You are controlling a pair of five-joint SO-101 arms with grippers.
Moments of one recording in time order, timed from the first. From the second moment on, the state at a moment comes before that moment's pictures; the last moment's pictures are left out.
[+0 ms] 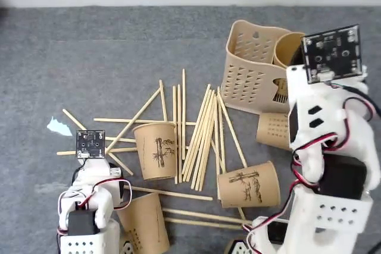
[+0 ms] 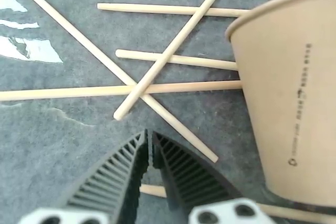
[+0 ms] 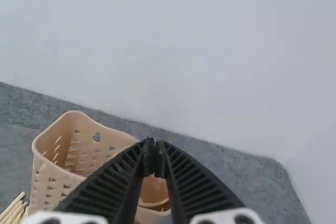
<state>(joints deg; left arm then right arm) -7.6 -103.3 97.1 72.0 7.2 5.3 -48.6 15.1 56.1 22.5</state>
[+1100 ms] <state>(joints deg) -7.7 -103.3 97.1 72.0 7.2 16.0 -48.5 49.3 62.5 6.2</state>
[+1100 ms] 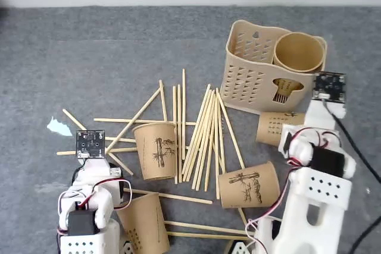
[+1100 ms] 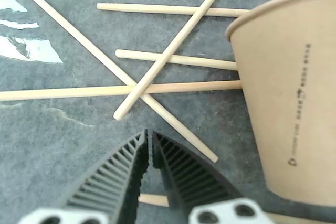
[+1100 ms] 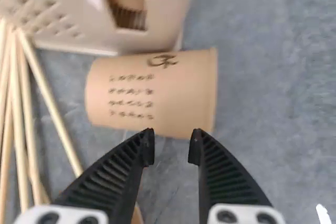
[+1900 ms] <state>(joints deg) -7.7 -103.3 97.1 72.0 7.2 19.0 -29.5 49.8 47.8 6.0</state>
